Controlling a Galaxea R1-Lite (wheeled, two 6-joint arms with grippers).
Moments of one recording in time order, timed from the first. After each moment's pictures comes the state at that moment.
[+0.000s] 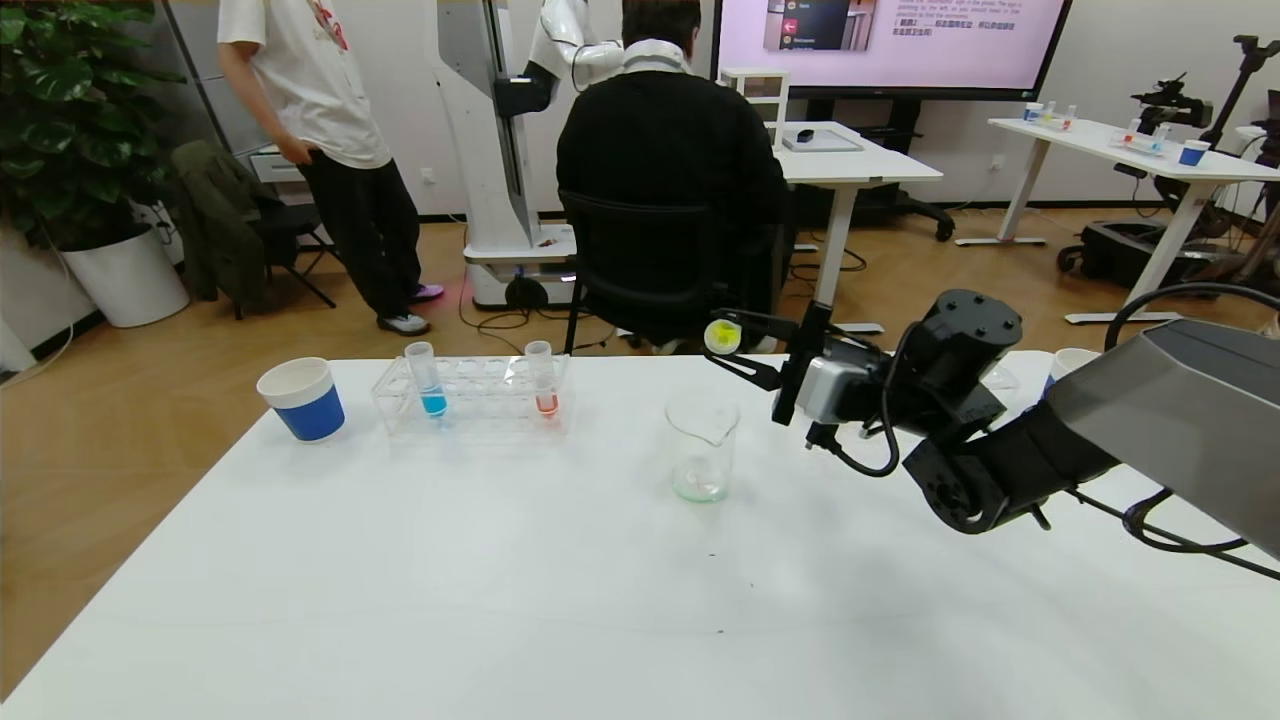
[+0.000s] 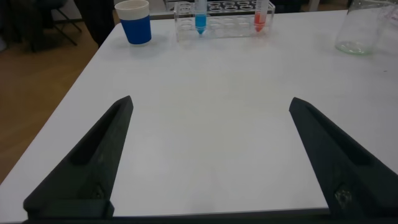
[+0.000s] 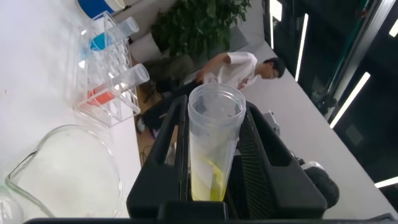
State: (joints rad) left arm -0.01 0.00 0.00 0.00 -0.01 0.04; right arm 0.35 2.28 -1.17 -1.42 0.84 -0.93
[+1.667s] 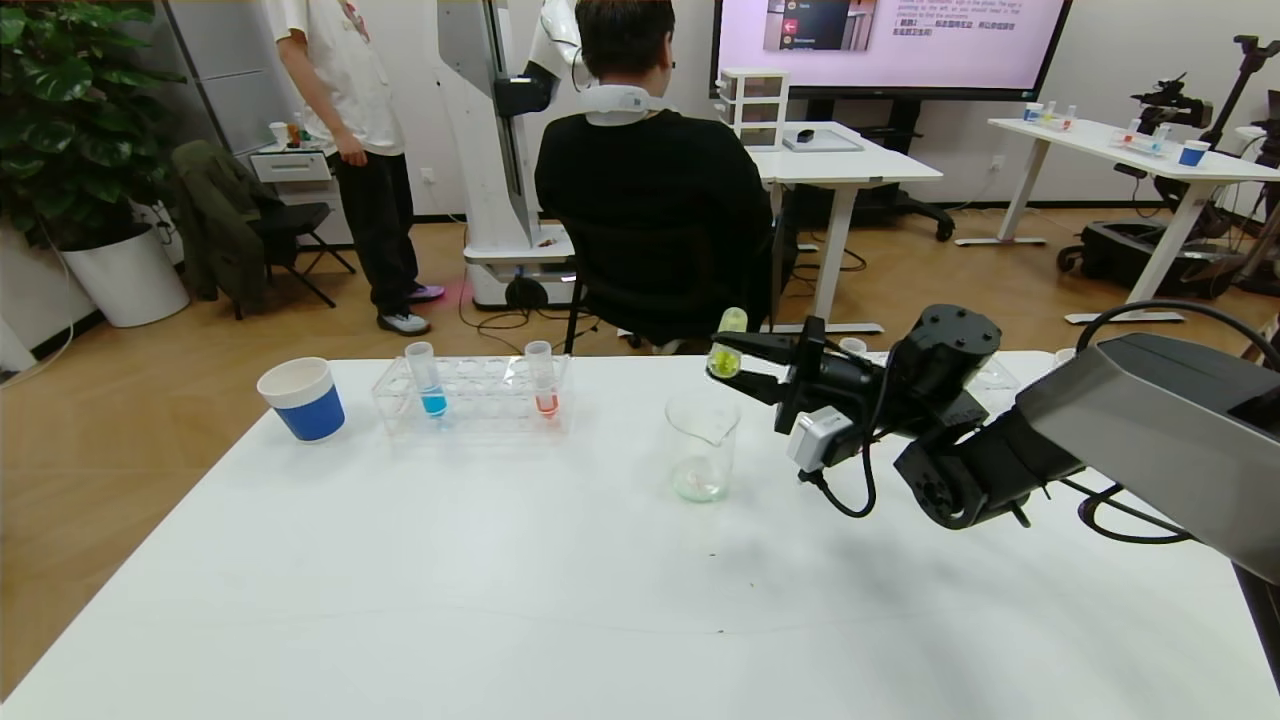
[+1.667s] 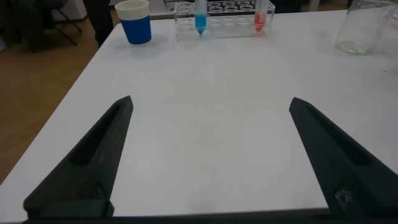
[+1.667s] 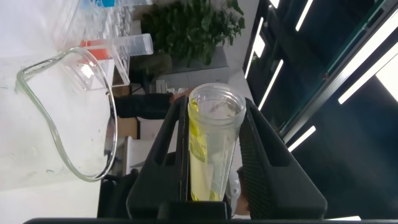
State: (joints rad) left arm -0.01 0.00 0.00 0.00 -0.01 0.04; right arm 0.31 2.36 -1.23 -1.41 0.93 -1.31
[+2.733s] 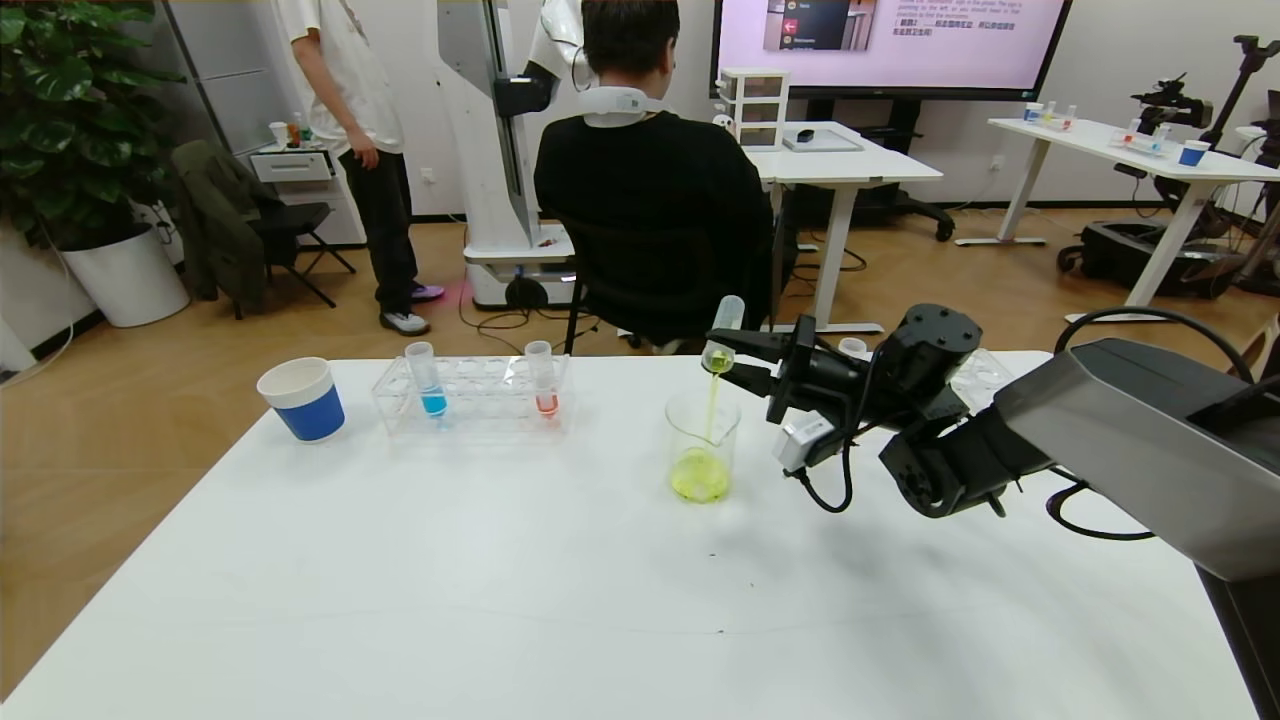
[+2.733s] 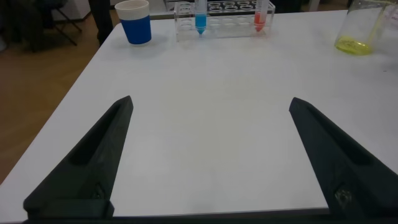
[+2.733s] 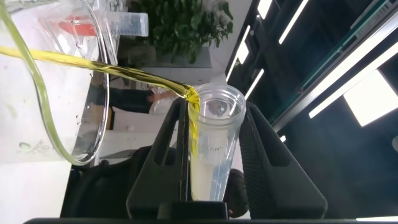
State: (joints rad) left arm -0.01 0.00 0.00 0.00 -0.01 0.04; right arm 0.31 2.42 -1.33 -1.39 0.93 -1.45
